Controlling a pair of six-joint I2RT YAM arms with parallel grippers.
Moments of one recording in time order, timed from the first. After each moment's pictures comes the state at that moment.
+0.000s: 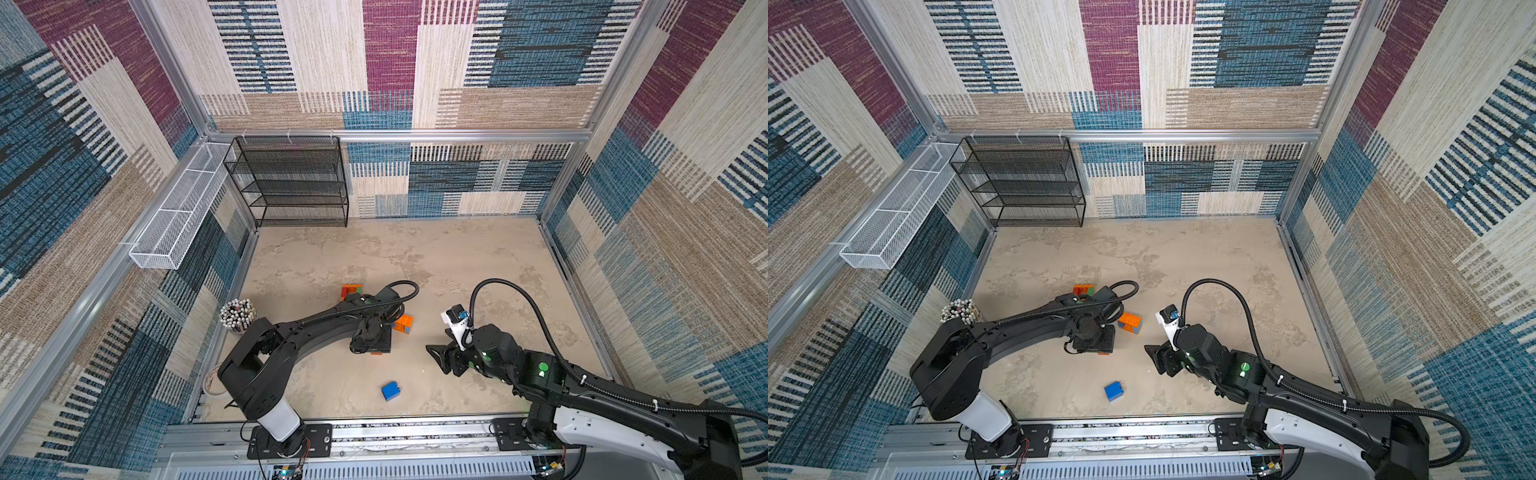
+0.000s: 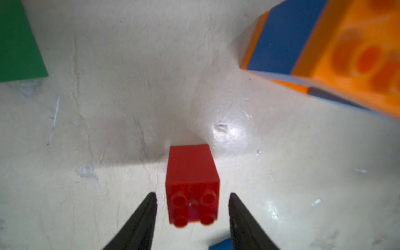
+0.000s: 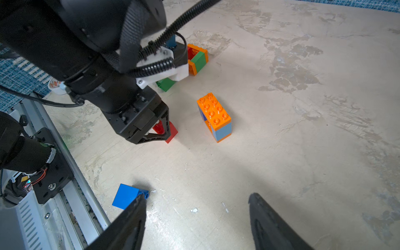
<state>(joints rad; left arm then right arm) -0.77 1.59 1.04 -0.83 0.00 -0.70 1.03 0.82 0.55 -0.29 0.17 0.33</state>
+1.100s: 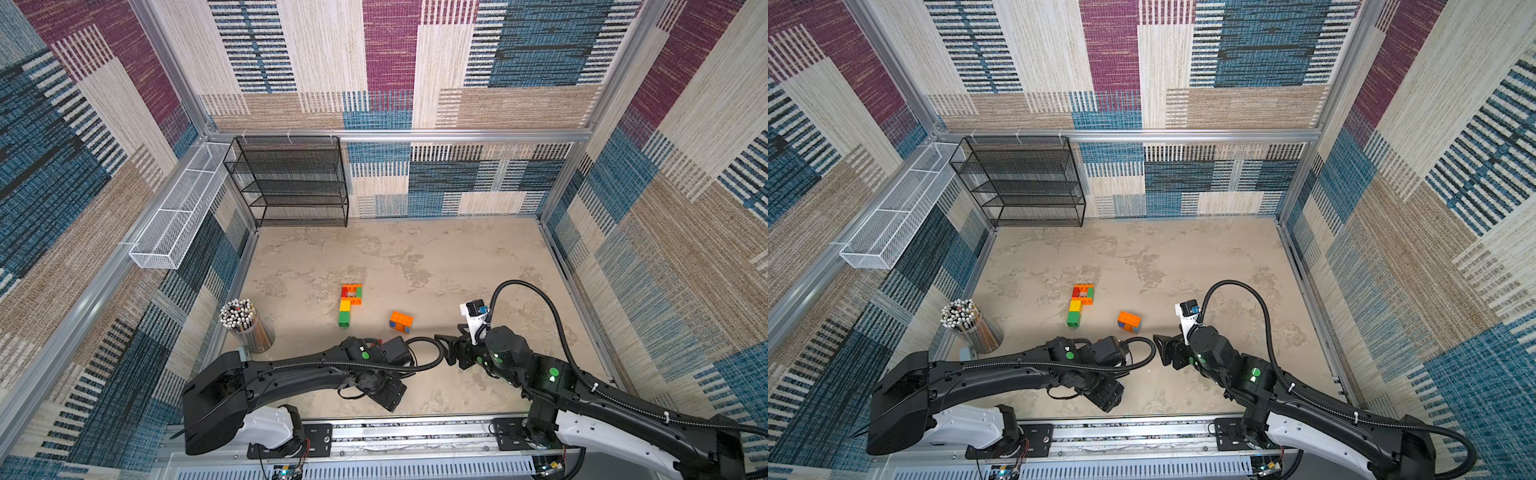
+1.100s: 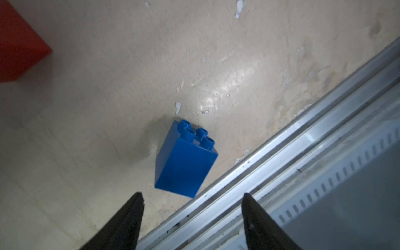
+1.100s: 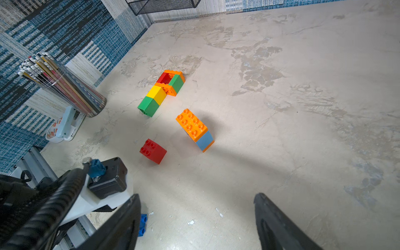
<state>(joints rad) -1.13 1.39 0.82 -0.79 0.10 -0.52 0.98 0.72 0.50 -0.28 0.25 0.50</state>
